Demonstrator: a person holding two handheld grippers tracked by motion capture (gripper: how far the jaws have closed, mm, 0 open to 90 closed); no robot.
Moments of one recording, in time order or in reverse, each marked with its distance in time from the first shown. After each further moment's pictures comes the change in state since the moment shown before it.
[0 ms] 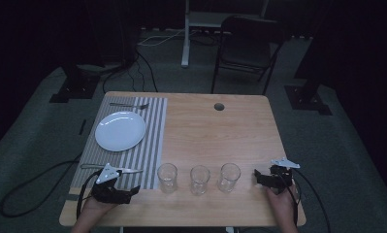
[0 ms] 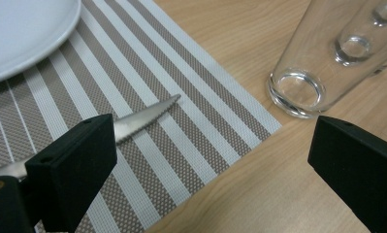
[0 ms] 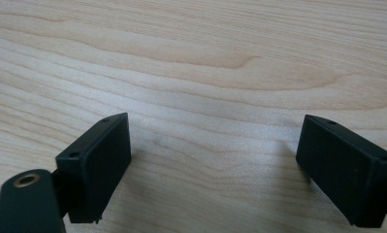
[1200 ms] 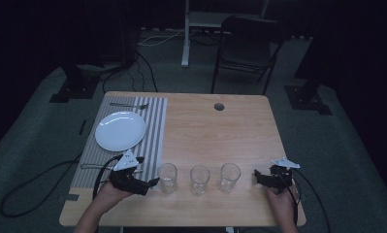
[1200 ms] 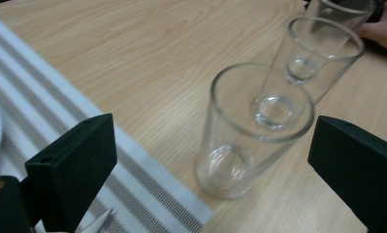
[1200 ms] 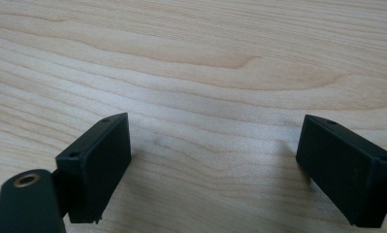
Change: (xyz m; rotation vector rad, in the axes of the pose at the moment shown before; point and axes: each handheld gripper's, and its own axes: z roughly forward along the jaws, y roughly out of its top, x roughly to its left) left arm -0.035 0.073 0.008 -0.053 -0.163 0.155; right arm 0.000 0.000 0.000 0.001 0.000 -0.001
